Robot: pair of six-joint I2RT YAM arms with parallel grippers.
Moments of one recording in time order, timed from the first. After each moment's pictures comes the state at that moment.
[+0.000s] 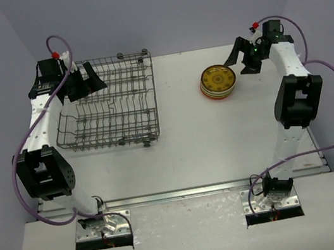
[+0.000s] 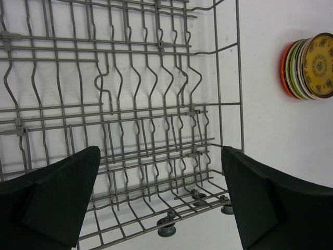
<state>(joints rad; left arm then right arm) 0.14 1.65 1.55 -0.64 0.45 -0.19 -0.20 2.08 1.82 -0.71 -0.56 0.24</state>
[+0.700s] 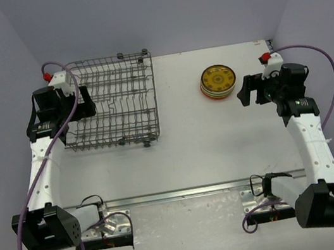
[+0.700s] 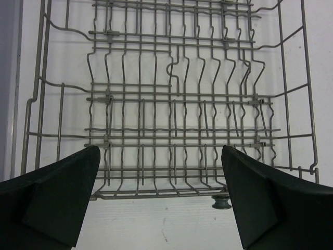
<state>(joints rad) 0.14 1.19 1.12 -0.49 0.16 -0.03 -0.17 1.05 0.91 -0.40 -0.36 -0.07</state>
